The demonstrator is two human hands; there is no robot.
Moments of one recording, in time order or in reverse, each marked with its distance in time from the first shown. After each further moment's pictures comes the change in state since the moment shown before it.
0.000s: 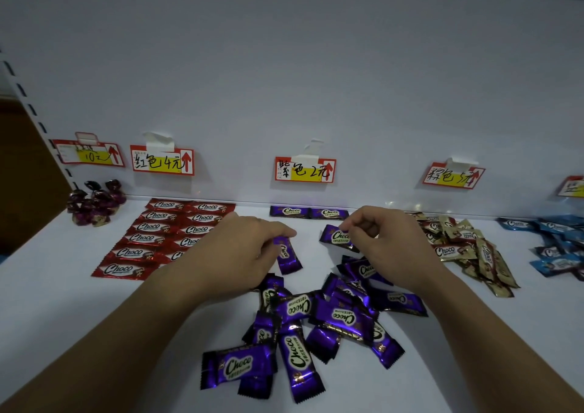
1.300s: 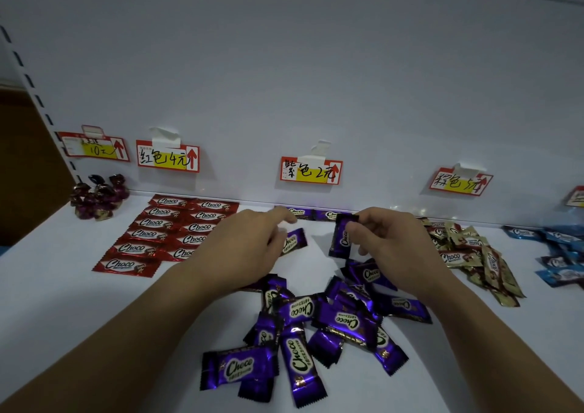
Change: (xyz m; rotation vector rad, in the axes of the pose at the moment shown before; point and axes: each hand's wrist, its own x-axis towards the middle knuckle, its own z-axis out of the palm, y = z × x) left_hand 0.008 0.000 0.008 -0.014 0.135 -0.048; right_hand -0.002 -0.007 -0.001 0.092 -0.015 -0.012
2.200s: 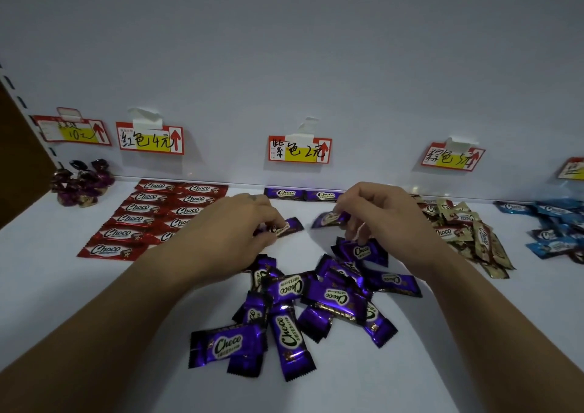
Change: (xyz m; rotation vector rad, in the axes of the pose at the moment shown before) left_hand -0.004 -0.005 -0.003 0.148 -0.136 0.090; right_hand -0.003 -0.005 -0.006 0.259 -0.097 0.053
